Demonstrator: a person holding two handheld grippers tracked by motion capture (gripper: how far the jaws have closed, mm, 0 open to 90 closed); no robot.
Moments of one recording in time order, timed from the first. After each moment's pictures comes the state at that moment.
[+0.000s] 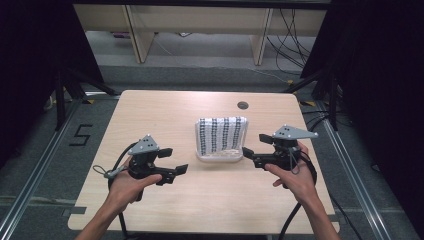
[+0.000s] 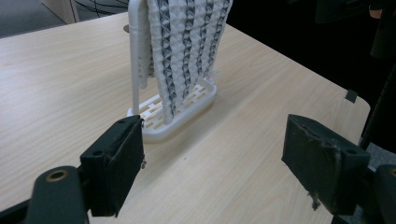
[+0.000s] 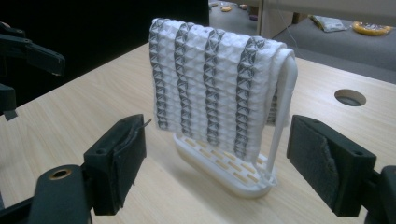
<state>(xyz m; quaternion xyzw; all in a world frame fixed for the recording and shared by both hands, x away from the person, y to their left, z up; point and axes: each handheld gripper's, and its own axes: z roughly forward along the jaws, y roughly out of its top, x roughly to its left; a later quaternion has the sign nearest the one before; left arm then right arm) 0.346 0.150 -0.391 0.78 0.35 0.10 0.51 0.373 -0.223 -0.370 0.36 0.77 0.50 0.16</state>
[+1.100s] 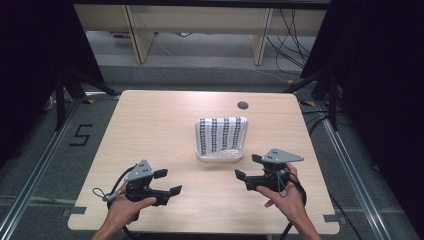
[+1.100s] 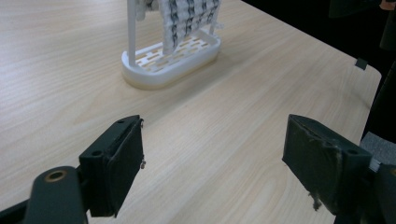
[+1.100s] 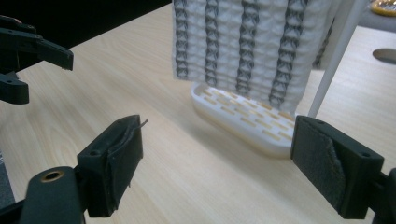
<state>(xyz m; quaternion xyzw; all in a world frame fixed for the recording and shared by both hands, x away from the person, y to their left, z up) 0.322 0.170 -0.461 0.78 0.35 0.09 0.51 0.346 -0.209 -0.426 0.37 0.78 0.49 0.14</state>
